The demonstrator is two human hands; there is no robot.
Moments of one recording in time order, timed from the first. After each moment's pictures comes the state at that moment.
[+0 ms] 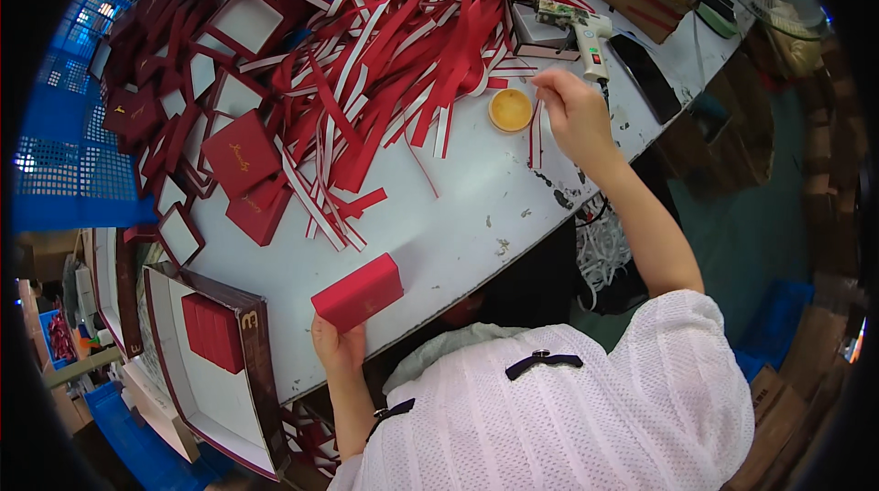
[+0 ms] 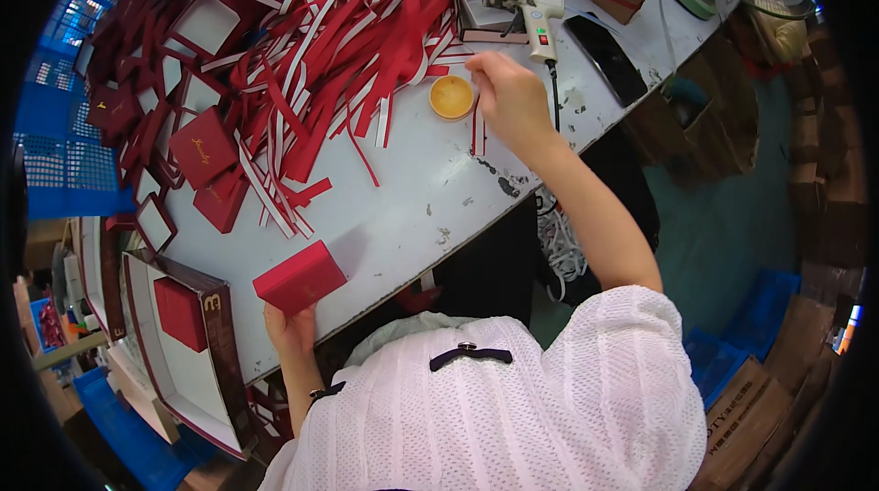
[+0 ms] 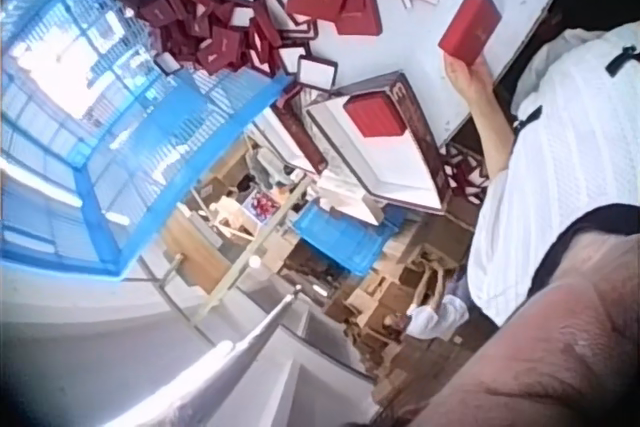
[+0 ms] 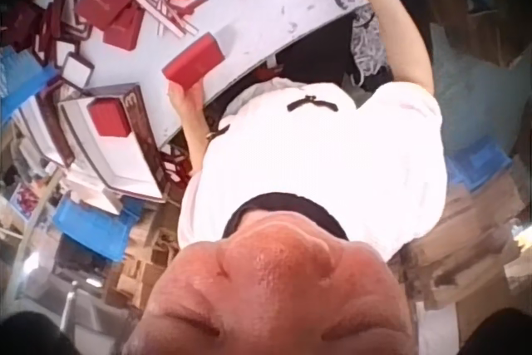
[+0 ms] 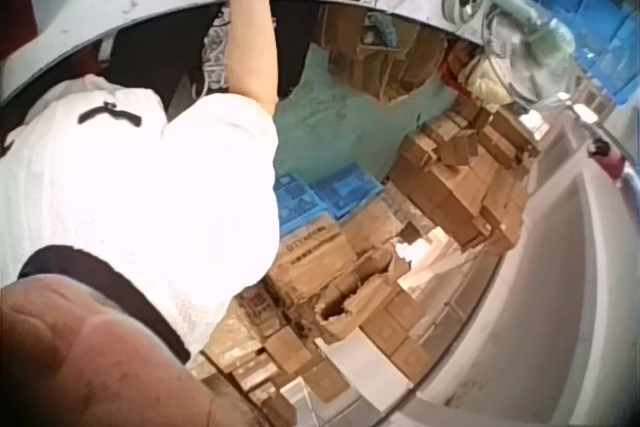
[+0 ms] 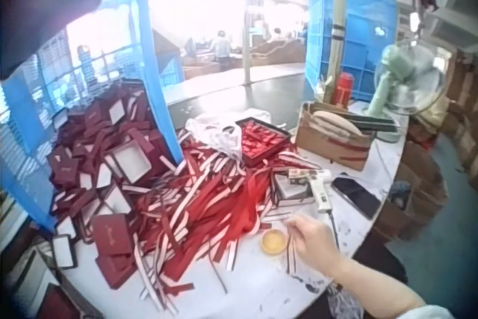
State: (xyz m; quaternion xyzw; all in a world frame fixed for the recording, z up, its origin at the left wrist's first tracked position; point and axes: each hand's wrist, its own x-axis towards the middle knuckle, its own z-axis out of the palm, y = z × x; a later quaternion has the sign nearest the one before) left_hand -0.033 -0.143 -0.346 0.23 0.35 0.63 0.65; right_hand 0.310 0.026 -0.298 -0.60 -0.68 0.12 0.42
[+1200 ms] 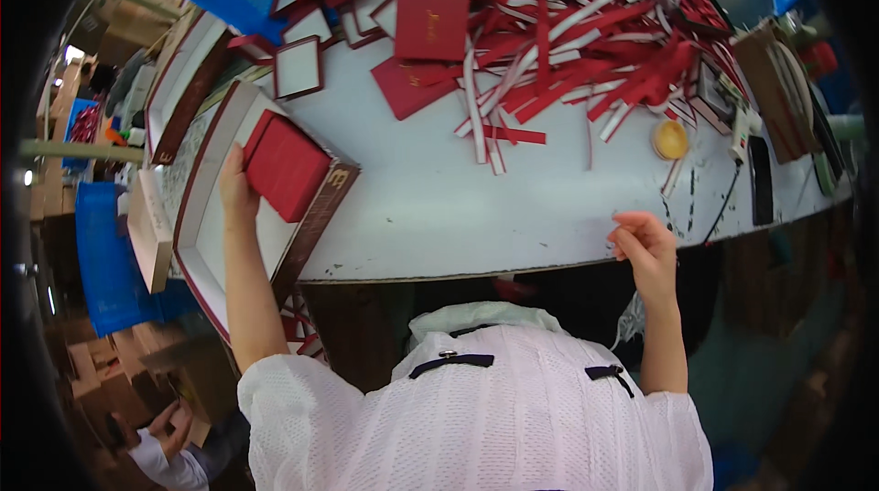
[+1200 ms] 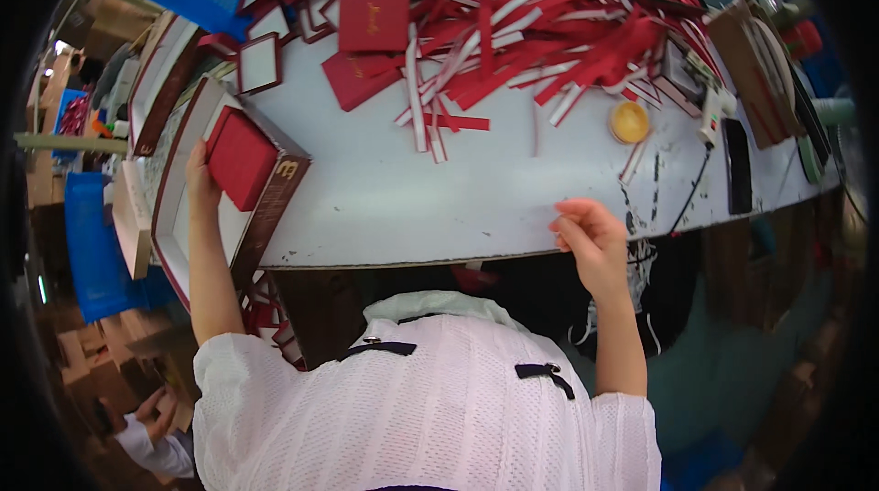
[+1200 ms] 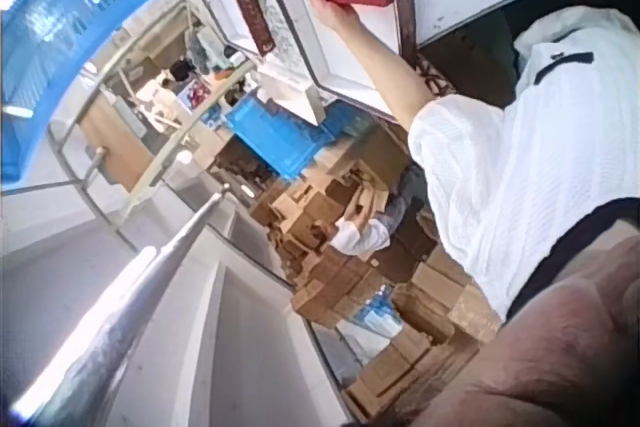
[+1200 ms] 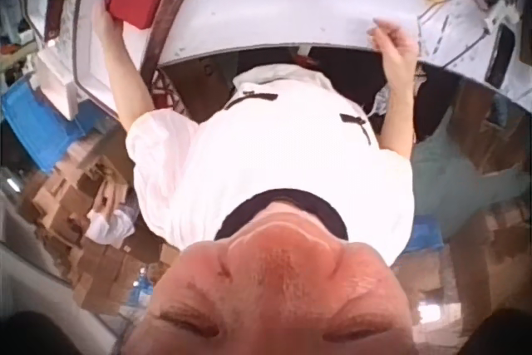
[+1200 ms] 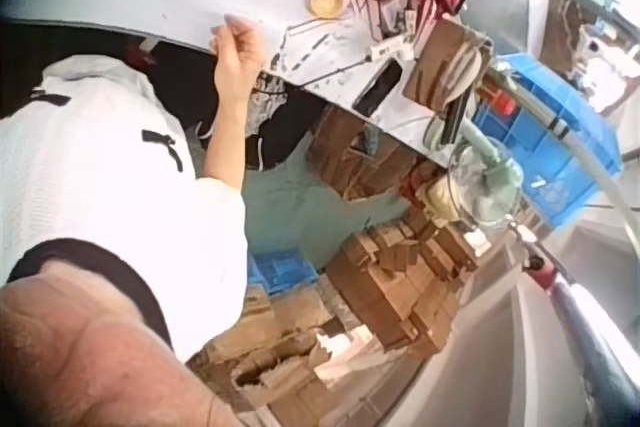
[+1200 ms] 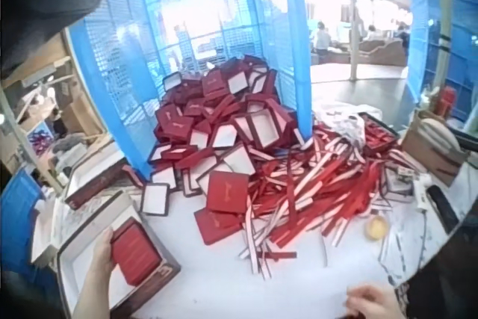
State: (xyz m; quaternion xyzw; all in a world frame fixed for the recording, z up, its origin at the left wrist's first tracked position) left_hand -0.299 -0.122 -0.311 0.23 0.59 0.66 0.41; right_hand 0.228 -0.087 -0.296 -0.53 -0.51 0.52 0.43
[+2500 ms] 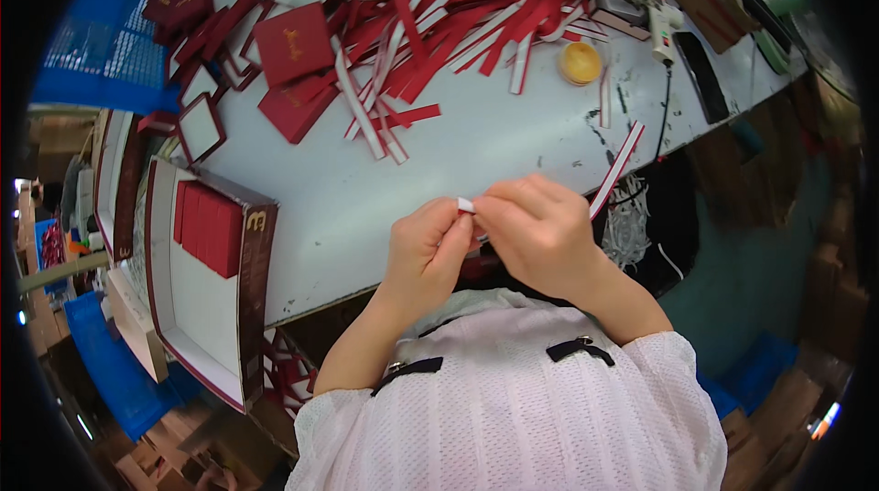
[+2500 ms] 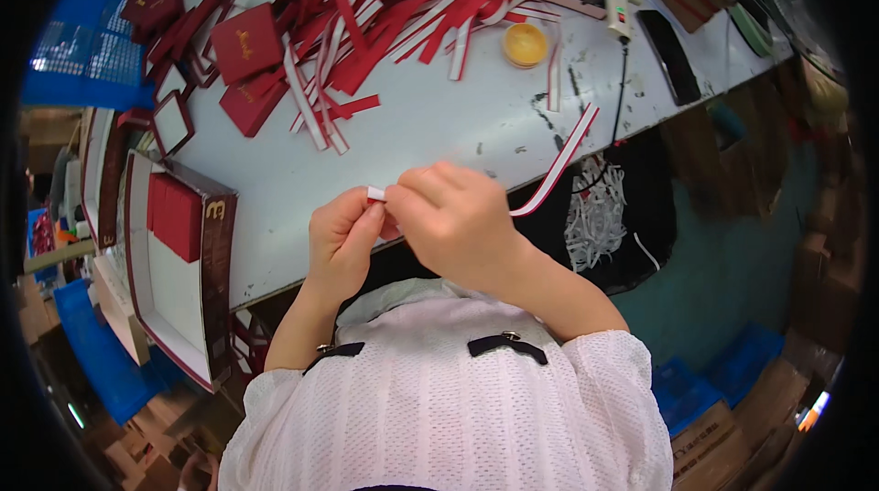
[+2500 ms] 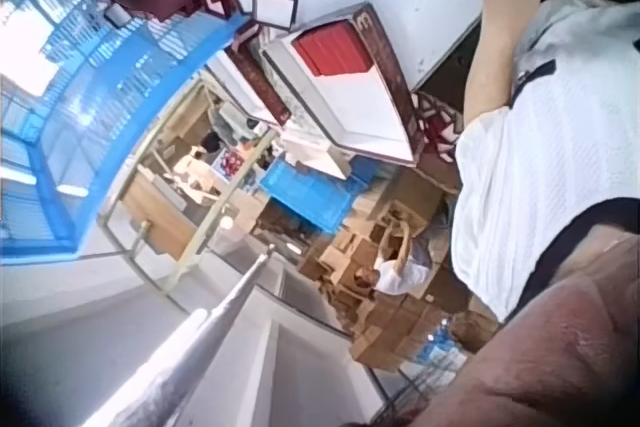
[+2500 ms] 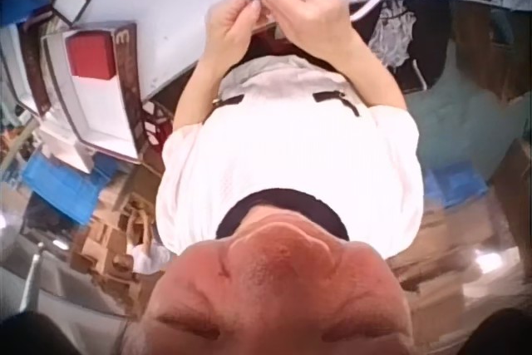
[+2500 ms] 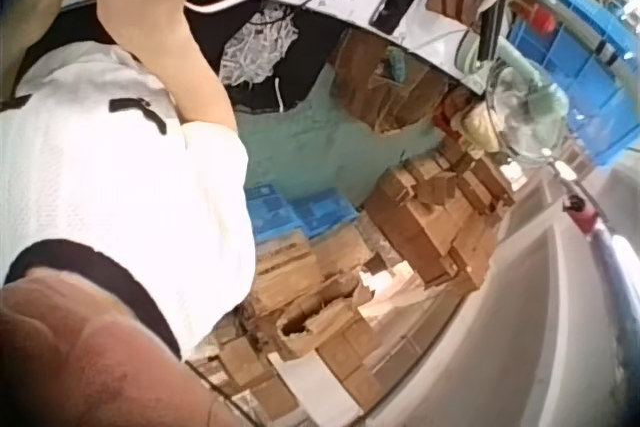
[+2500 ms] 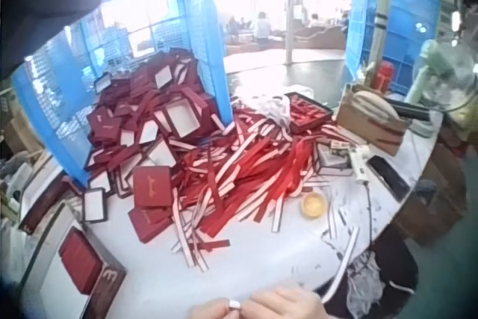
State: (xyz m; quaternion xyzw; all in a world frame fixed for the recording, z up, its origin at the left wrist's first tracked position) left_hand 0.045 -0.123 -0.273 0.56 0.50 0.42 0.51; right_hand 0.192 -0.096 -0.263 -0.36 -0.83 0.09 0.41
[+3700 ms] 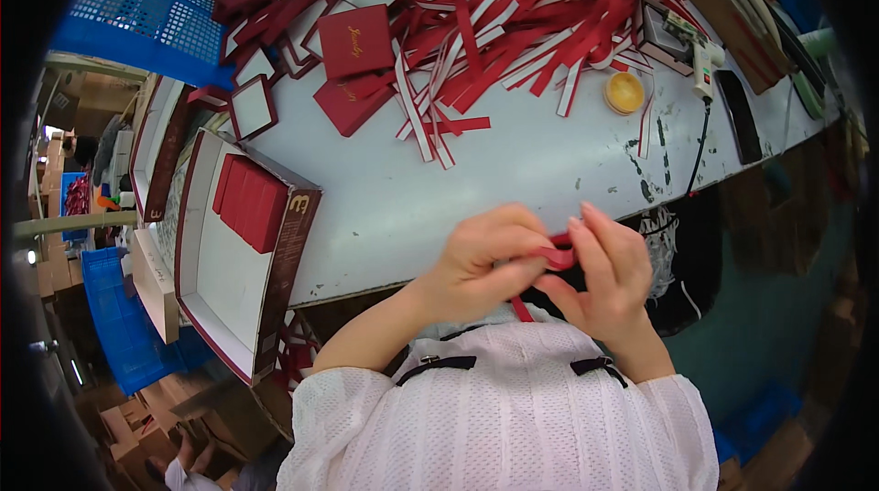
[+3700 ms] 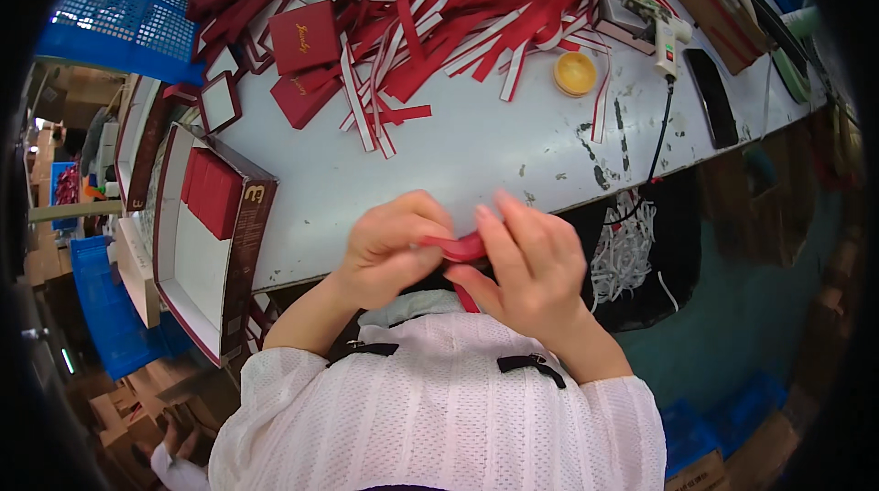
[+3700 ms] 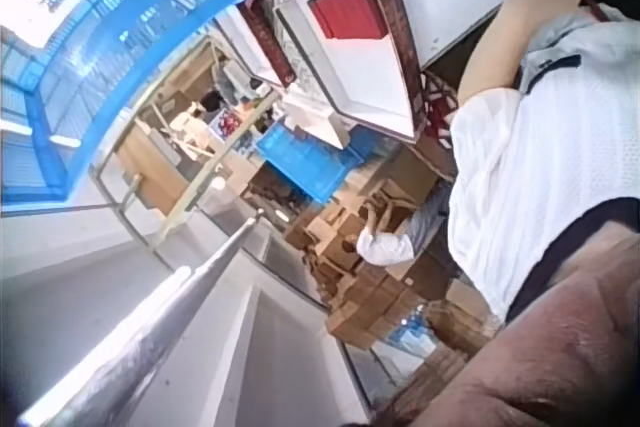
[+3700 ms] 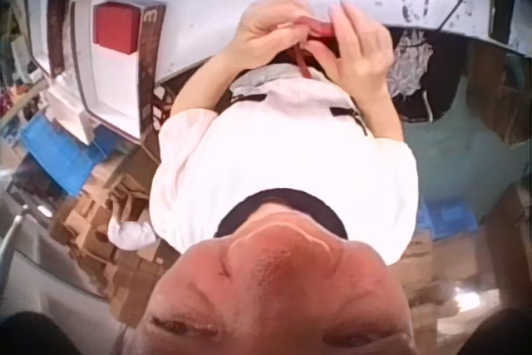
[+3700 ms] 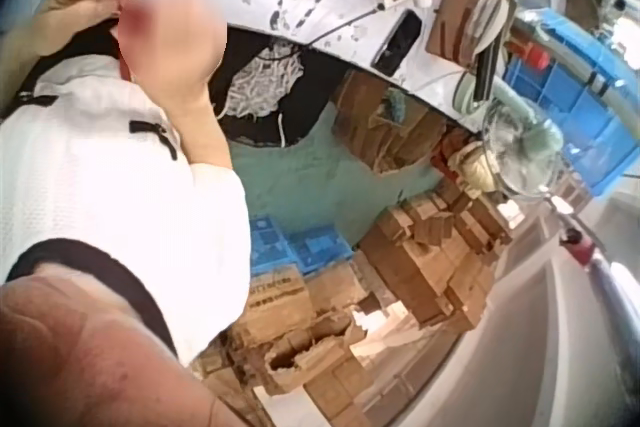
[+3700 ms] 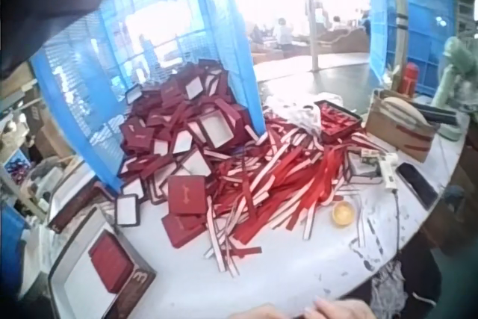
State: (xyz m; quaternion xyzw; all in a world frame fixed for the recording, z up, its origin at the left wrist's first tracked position) left_hand 0.043 -0.111 -0.241 0.66 0.28 0.43 0.55; right_hand 0.217 -0.127 -0.239 -0.42 -0.82 0.04 0.38
